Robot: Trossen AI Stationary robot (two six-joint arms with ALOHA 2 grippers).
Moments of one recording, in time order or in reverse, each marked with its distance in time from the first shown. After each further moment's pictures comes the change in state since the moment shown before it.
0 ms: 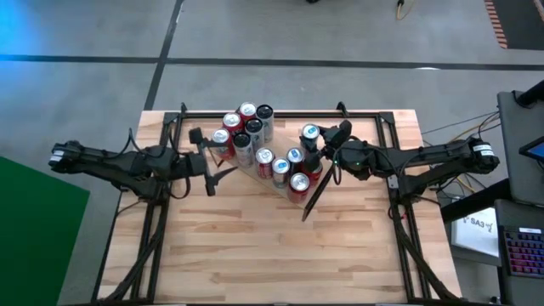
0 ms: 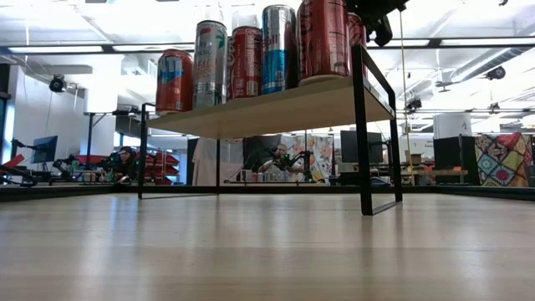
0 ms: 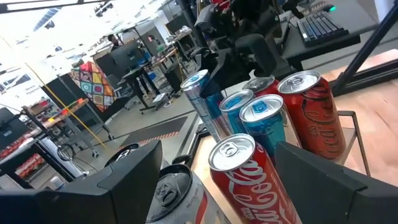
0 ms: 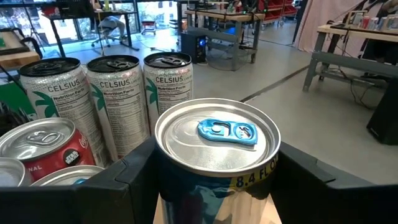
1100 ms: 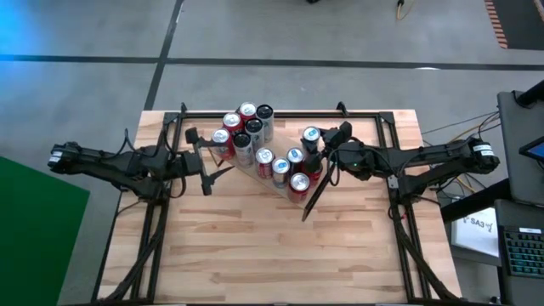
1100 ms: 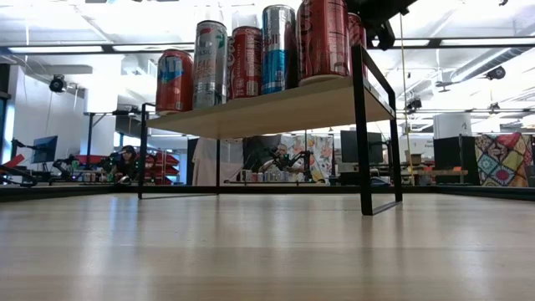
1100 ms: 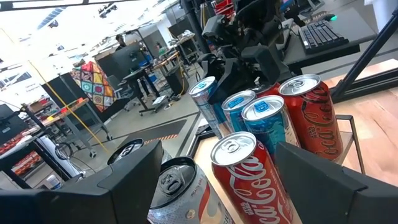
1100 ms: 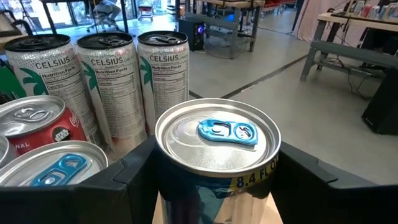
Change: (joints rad) left arm 0.000 -0.058 -0.036 0.001 0.001 -0.026; right arm 0.000 -0.001 0.000 -0.082 -0.004 0.039
